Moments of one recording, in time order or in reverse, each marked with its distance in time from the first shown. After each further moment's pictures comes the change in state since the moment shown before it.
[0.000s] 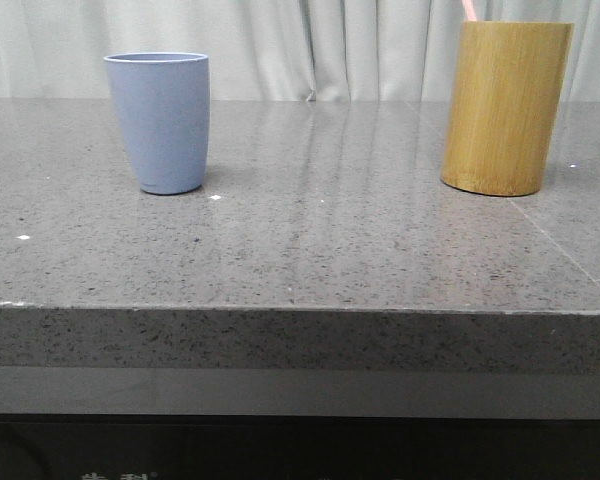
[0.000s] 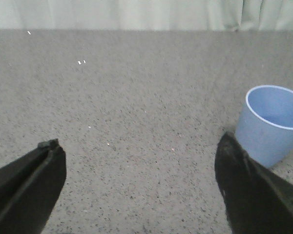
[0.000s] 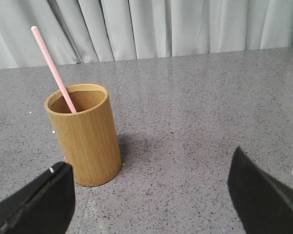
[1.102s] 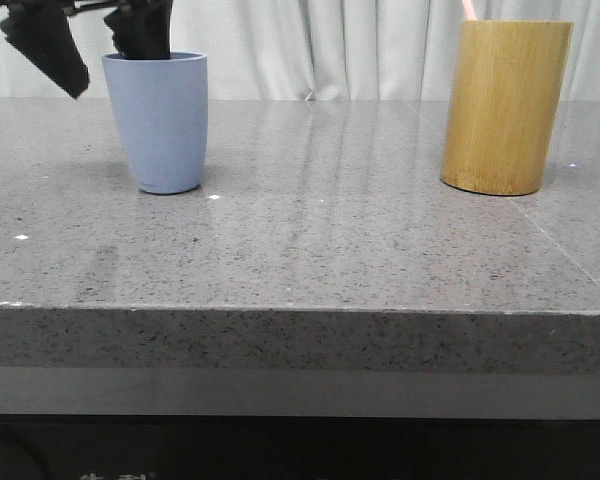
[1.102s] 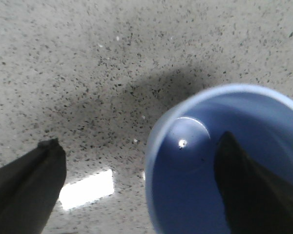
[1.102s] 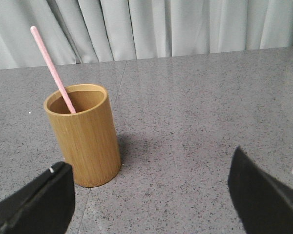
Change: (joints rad) left arm -0.233 1.042 -0.986 -0.052 0.690 0.042; right arm 0.000 0.000 0.000 0.000 -0.002 0.000
